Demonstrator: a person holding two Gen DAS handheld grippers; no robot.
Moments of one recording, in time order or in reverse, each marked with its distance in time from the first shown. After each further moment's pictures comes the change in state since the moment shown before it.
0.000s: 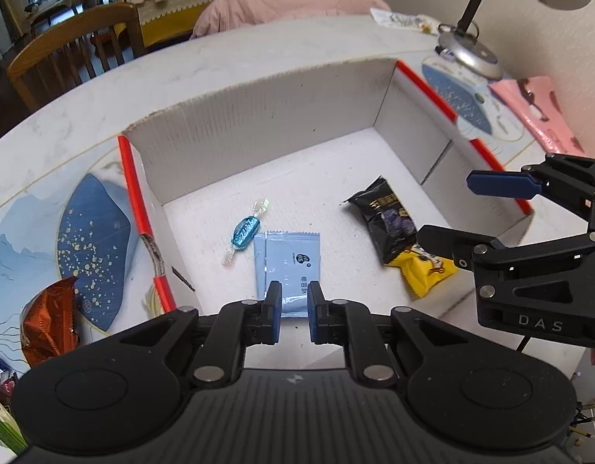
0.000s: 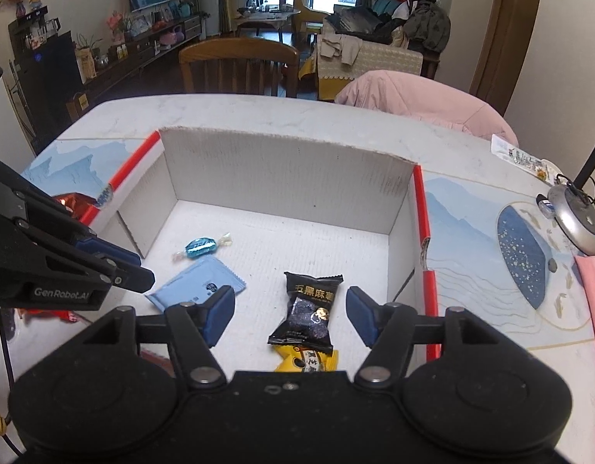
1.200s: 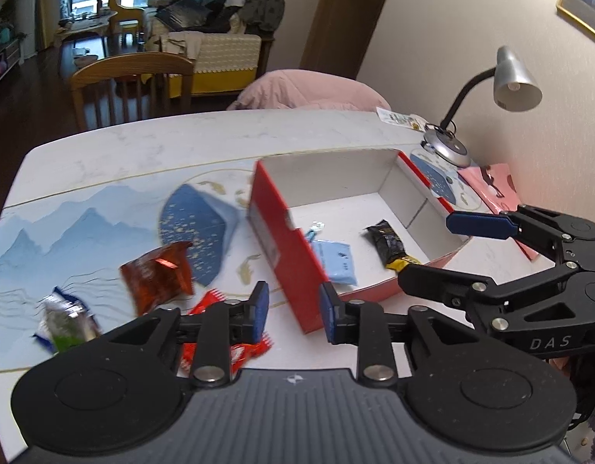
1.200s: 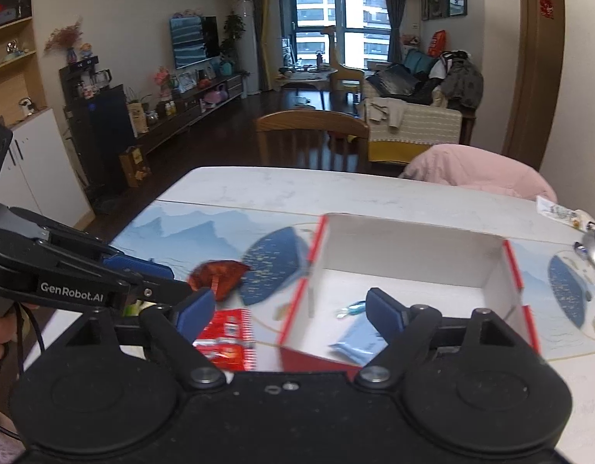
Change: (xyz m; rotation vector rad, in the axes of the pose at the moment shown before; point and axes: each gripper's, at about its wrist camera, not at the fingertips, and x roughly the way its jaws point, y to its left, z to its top) left arm -0.156 0.110 -0.108 -0.126 -0.267 -0.094; right arm -0.090 0.147 0.019 0.007 -0.180 0.127
